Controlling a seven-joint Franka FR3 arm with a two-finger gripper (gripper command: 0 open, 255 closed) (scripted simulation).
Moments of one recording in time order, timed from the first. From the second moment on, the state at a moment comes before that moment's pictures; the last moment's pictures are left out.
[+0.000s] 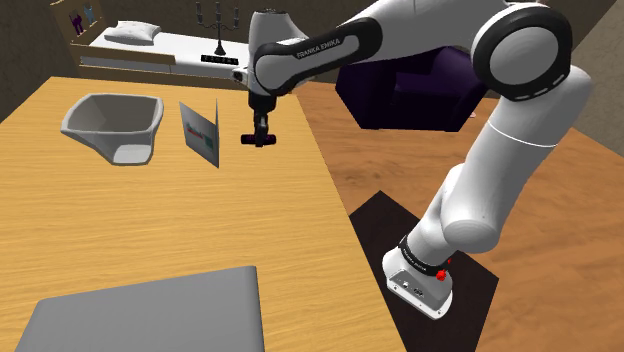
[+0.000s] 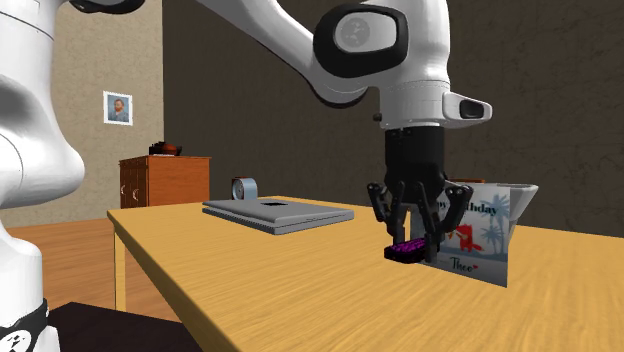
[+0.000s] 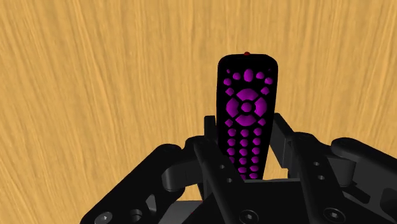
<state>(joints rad) 0.31 0.12 -0.02 -2.04 0.02 2.18 -0.73</state>
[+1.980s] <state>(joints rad) 0.48 -0.40 0.18 -2.45 0.08 2.07 -0.42</state>
